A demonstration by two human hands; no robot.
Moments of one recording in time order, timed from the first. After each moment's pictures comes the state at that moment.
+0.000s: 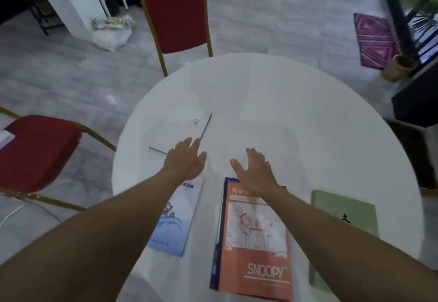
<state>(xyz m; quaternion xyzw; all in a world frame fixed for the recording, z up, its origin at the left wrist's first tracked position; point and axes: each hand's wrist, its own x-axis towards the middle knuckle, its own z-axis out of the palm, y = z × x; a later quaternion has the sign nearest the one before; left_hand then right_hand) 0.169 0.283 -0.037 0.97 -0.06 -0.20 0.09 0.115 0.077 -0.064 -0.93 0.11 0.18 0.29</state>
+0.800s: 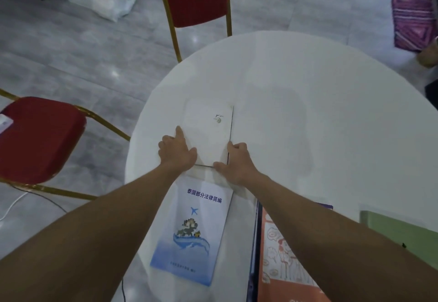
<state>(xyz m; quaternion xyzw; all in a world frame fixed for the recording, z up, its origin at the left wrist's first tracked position) 0.245 0.362 -0.101 0.95 0.15 -0.19 0.19 0.211 0.192 -0.106 -0.91 0.06 0.27 0.32</state>
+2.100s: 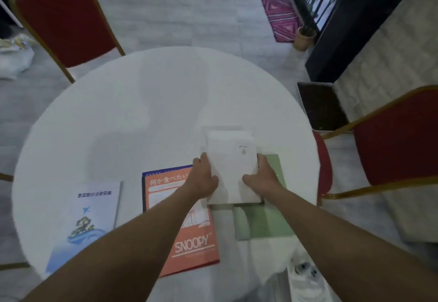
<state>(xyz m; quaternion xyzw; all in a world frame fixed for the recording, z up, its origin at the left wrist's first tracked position) 0.043 0.048 -0.048 0.89 -0.15 -0.30 0.30 -0.041 -0.115 -0.034 -0.78 0.38 0.09 0.48</state>
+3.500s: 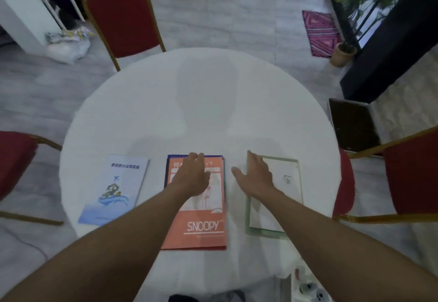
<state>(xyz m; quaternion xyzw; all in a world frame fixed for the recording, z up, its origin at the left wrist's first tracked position) 0.020 0.118 -0.031 0.95 -0.14 -0.22 0.17 -0.030 -0.065 -0.050 -0.92 0.21 0.13 0.29</state>
